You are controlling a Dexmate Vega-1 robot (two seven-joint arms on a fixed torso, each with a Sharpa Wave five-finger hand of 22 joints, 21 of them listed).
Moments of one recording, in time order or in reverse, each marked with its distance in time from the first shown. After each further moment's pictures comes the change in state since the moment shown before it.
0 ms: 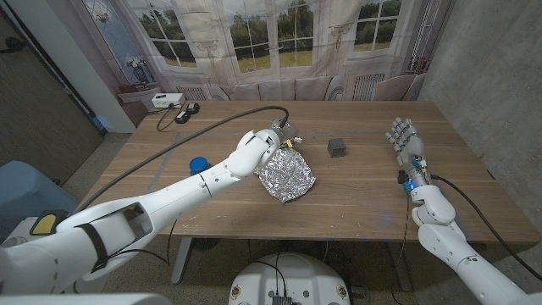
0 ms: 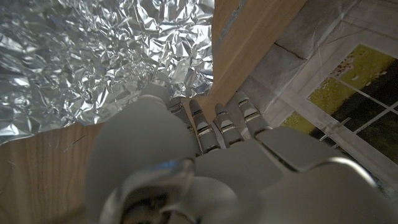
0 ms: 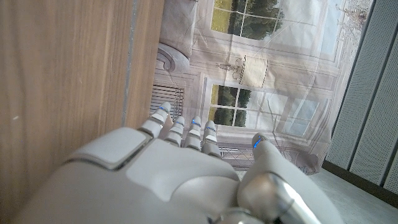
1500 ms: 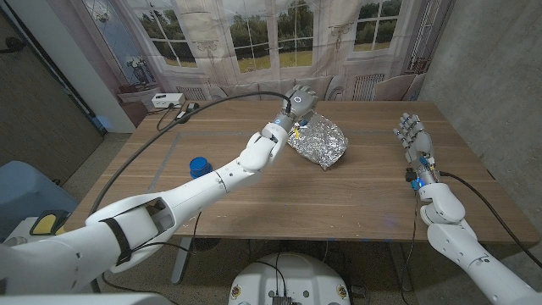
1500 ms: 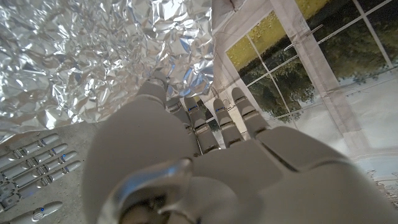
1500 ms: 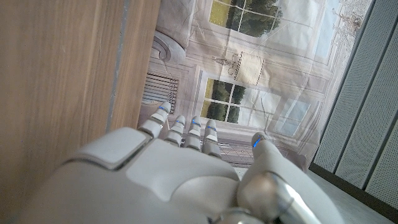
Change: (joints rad) left arm -0.055 -0.136 0.016 0.208 -0.163 0.027 0.659; left_hand -0.014 -0.015 -0.020 0.002 0.032 0.029 -0.006 0.003 0.000 0.081 -0.027 0.010 0.028 0.059 -0.002 0.004 0.003 0.055 -0.023 0.019 0.008; right arm -0.024 -0.040 0.027 -0.032 -0.031 0.010 -0.029; right_hand 0.011 0.003 0.001 -0.007 0.000 0.011 -0.011 0.000 0.005 0.005 0.005 0.000 0.000 0.009 -0.009 0.000 0.003 0.009 -0.009 0.000 0.000
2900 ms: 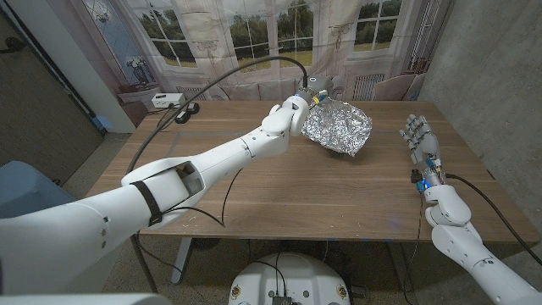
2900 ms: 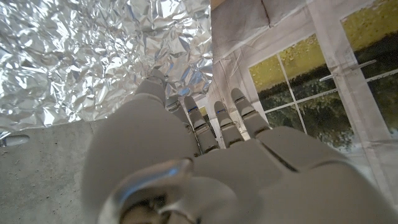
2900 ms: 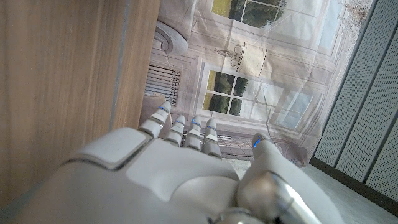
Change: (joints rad) left arm -0.234 -0.191 0.065 0.197 -0.349 0.045 -0.195; left_hand 0.011 -0.011 0.007 -0.021 -0.039 0.032 -0.007 0.000 -0.042 -0.015 0.014 -0.038 0.023 -0.029 0.000 -0.020 0.000 -0.020 0.012 -0.001 0.001; right arm -0.007 -0.003 0.021 0.031 0.024 0.020 0.019; right_hand 0.000 0.000 -0.004 -0.004 0.000 0.005 0.005 0.000 0.000 0.000 0.000 0.000 0.000 0.000 0.000 0.000 0.000 0.000 0.000 0.000 0.002
